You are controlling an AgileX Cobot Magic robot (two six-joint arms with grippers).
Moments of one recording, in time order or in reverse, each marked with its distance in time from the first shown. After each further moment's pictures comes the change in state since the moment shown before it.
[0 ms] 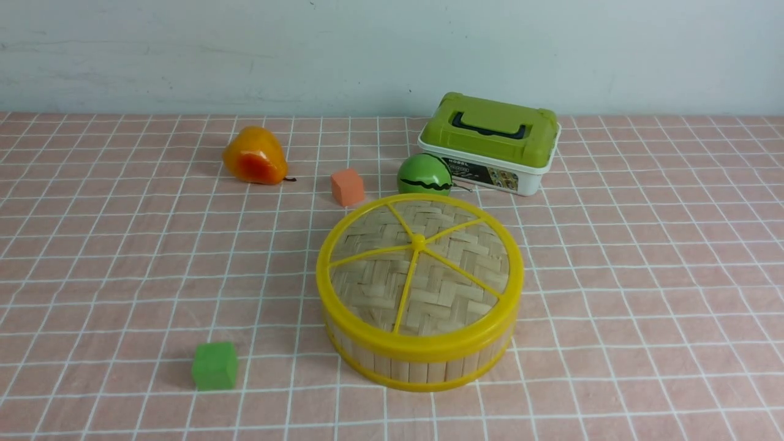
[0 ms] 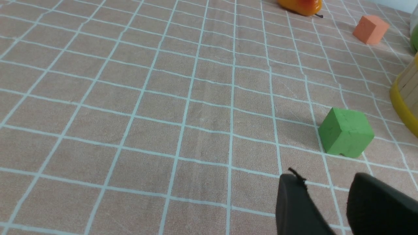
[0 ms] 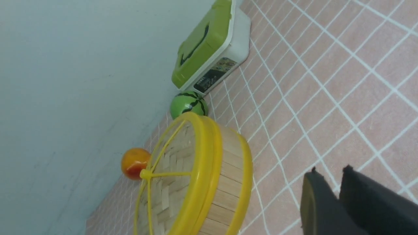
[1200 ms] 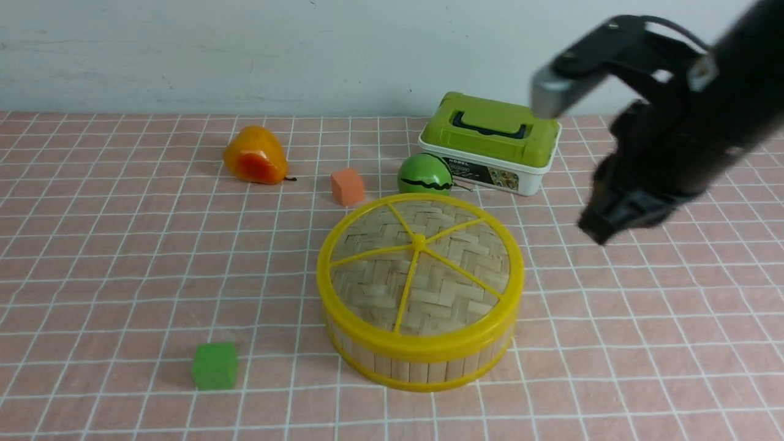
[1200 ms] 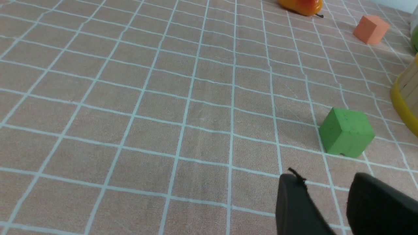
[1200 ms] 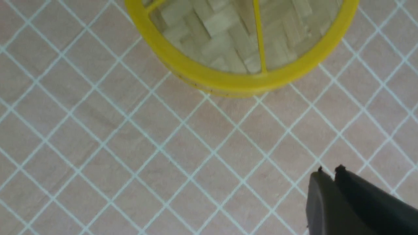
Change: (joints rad) right arm 0.490 1.613 -1.658 -0.466 0.979 -0.775; left arm 0.000 0.000 0.000 0.000 0.000 0.000
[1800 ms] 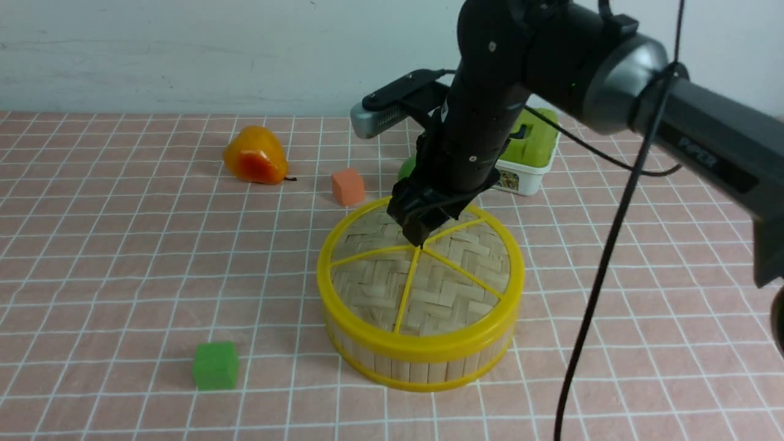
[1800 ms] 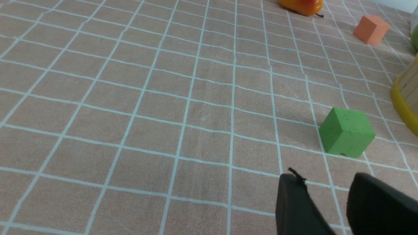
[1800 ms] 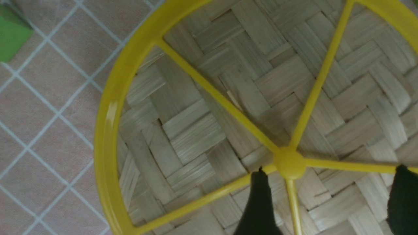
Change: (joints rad) right arm 0.047 0.560 -0.495 0.018 -0.003 0.093; left arm 0.000 0.000 0.000 0.000 0.000 0.000
